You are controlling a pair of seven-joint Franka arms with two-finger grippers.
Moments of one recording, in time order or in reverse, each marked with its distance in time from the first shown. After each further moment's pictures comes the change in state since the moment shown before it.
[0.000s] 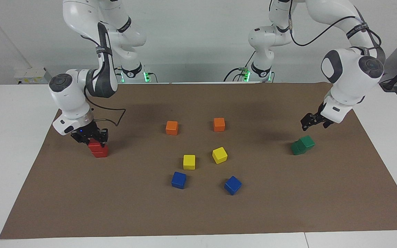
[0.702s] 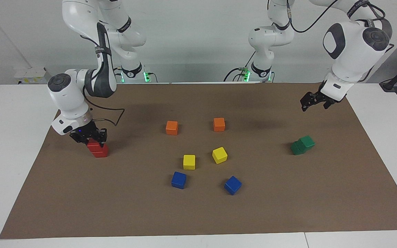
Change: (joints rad) left arm -0.020 -0.105 -0.010 -0.010 -0.001 -0.136 0.003; right arm -0.004 0.000 -0.002 0.000 0.000 0.000 -0.007
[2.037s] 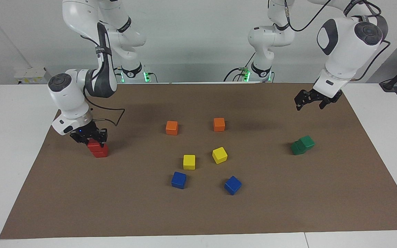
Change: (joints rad) left arm -0.107 0.000 0.065 0.033 -0.002 -0.003 0.000; right arm 0.001 0.000 0.002 0.000 0.000 0.003 0.000
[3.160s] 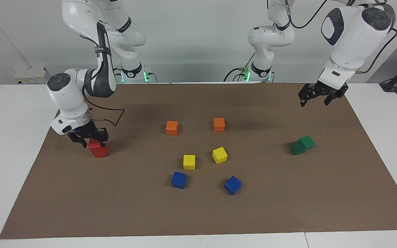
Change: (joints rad) left arm -0.003 -0.006 0.001 0.095 -0.001 -0.052 0.000; right arm -0.002 0.000 -0.001 0.014 0.001 0.006 0.000
